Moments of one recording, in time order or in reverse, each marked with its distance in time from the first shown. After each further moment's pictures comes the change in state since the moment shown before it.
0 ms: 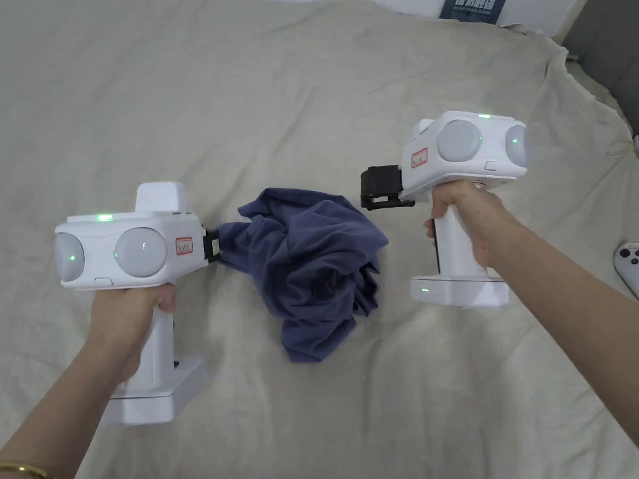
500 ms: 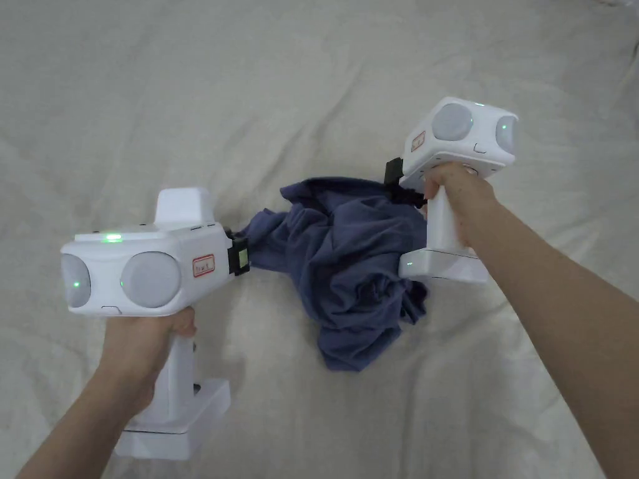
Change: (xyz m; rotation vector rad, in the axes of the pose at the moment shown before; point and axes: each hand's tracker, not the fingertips) left arm -0.018 -0.015 -0.012 -0.017 -0.039 0.062; right arm -0.035 0.025 -0.099 -0.112 -0.028 -0.029
